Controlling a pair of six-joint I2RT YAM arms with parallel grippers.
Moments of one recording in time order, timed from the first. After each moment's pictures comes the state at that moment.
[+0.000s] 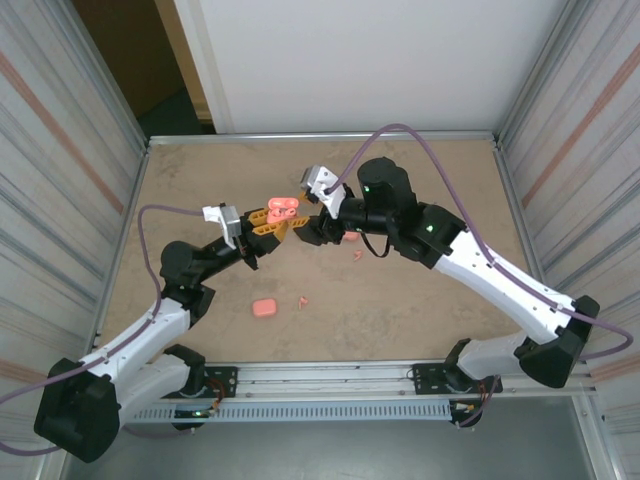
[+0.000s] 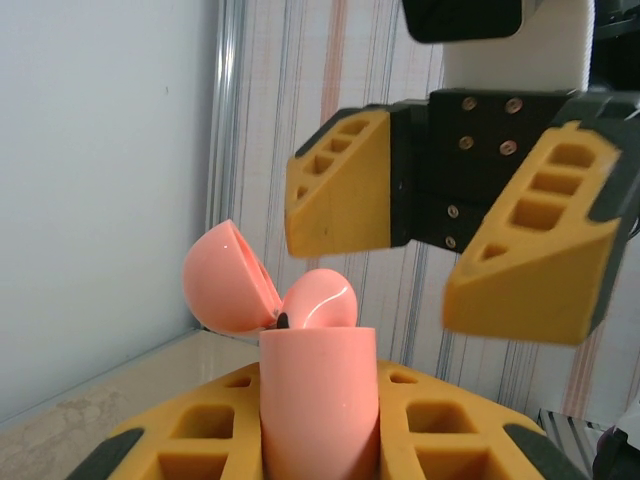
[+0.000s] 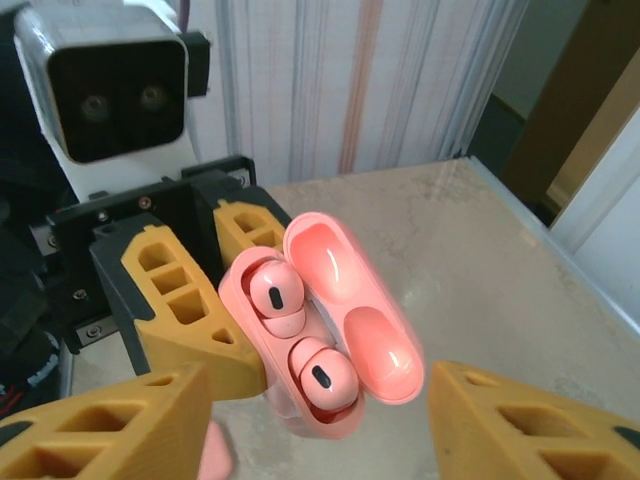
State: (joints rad) left arm -0.44 0.95 0.45 0.91 0.66 -0.33; right arm 0.87 1.30 1.41 -0.42 -0.30 -0.20
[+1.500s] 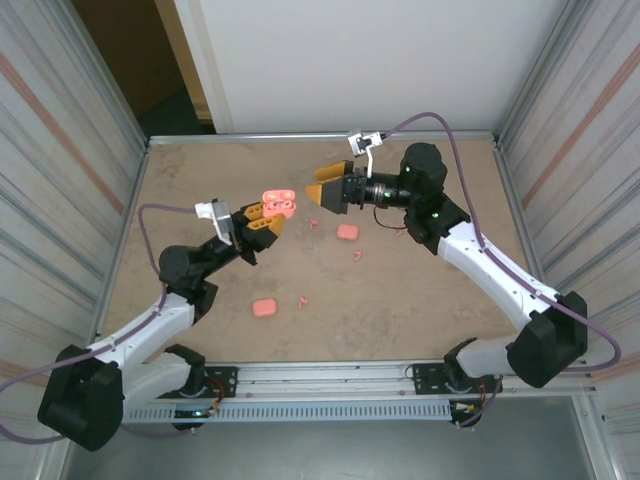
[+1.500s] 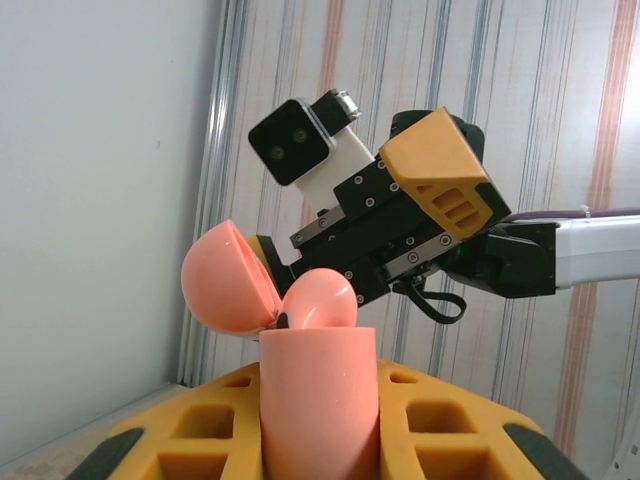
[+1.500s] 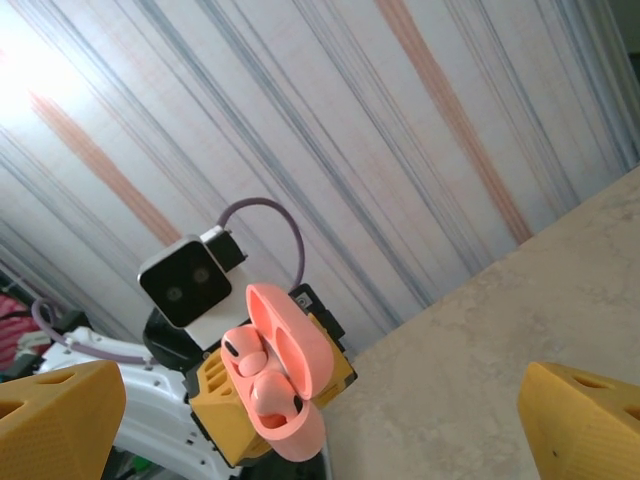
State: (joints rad) left arm -0.44 1.02 0.45 1.15 0.64 -0.48; right arm 0.56 1.35 1.19 0.23 -0.86 0.67
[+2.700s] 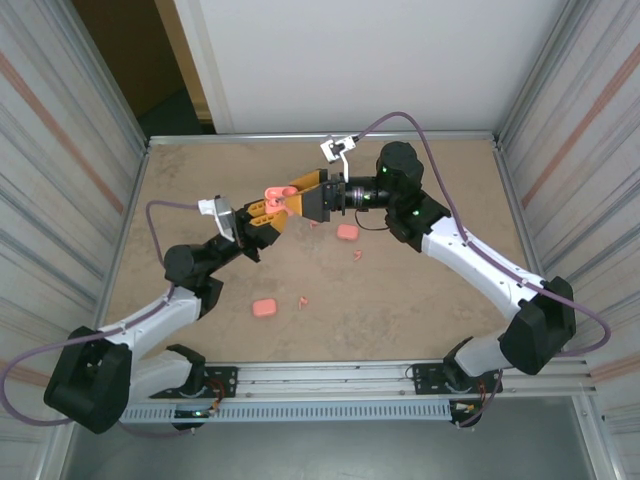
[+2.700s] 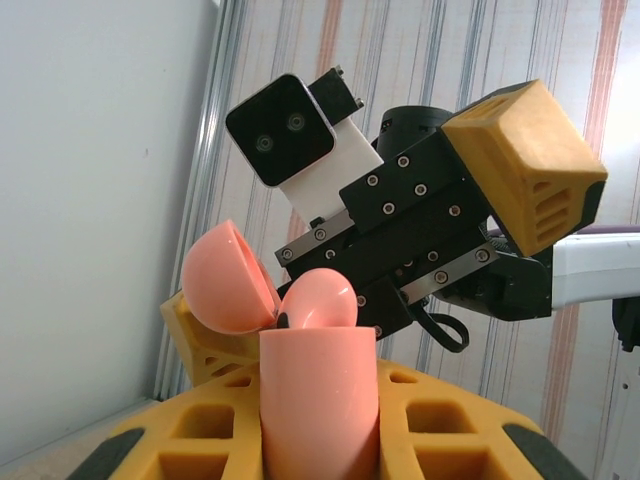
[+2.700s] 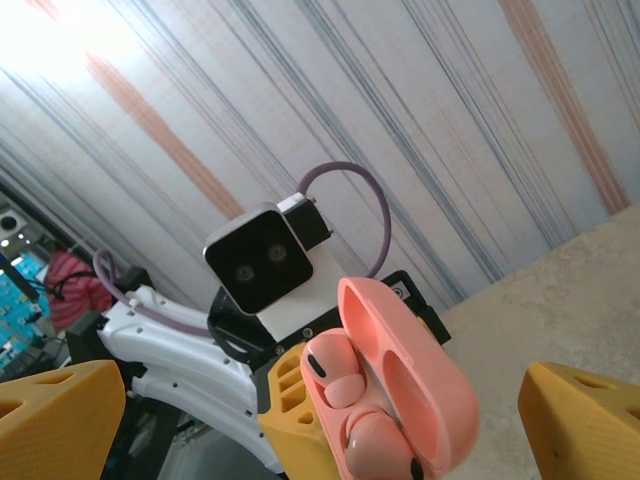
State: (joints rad) left arm -0.45 1.12 0.45 1.28 0.63 -0.55; right arm 0.67 1.42 1.26 0.22 -0.90 0.70
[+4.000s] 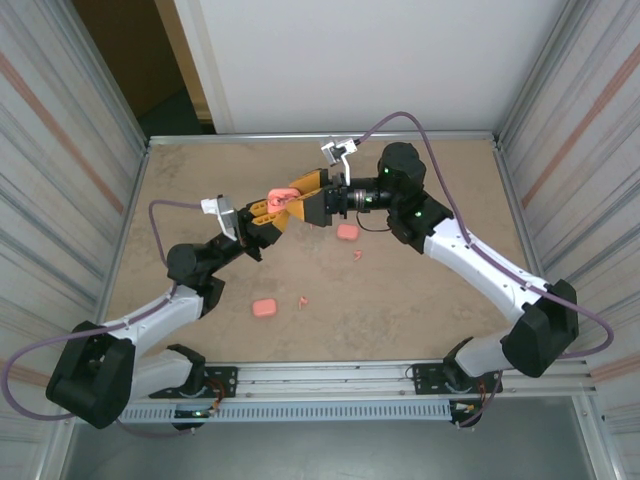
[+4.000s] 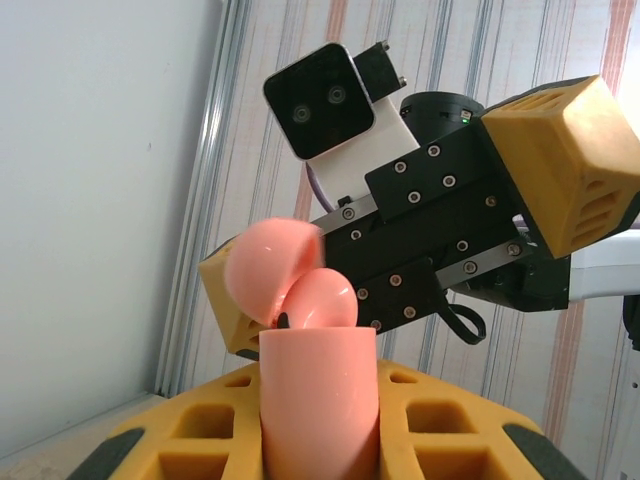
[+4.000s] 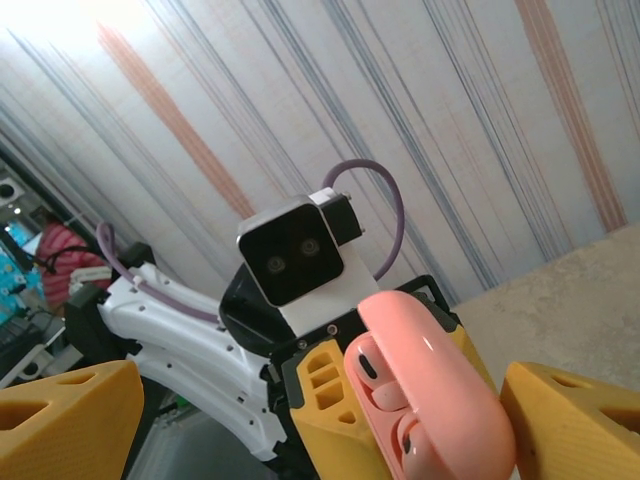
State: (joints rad) left arm -0.45 1.15 0.45 1.30 0.63 -0.55; right arm 0.67 1.40 1.26 0.21 -0.92 0.61
